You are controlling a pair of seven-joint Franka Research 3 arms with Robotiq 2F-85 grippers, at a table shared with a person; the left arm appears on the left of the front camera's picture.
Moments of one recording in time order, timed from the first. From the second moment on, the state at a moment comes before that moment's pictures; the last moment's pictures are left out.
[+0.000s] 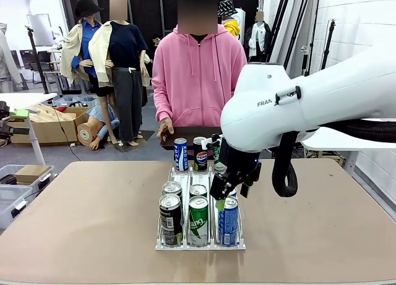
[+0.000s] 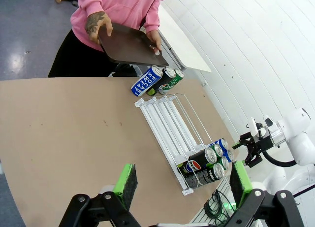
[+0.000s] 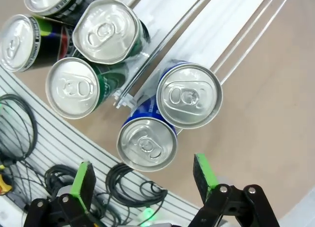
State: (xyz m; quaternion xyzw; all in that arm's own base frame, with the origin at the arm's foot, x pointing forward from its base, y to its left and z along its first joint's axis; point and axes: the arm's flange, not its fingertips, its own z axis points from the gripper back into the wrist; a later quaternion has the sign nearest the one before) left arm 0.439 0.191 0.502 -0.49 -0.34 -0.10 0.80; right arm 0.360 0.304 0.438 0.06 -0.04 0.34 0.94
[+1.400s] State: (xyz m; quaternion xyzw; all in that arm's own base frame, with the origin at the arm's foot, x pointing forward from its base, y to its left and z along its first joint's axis) left arm 0.439 0.191 0.502 -0.49 -0.34 -0.10 0.80; right arm 0.366 0.325 0.401 0.00 -0.05 0.33 0.94
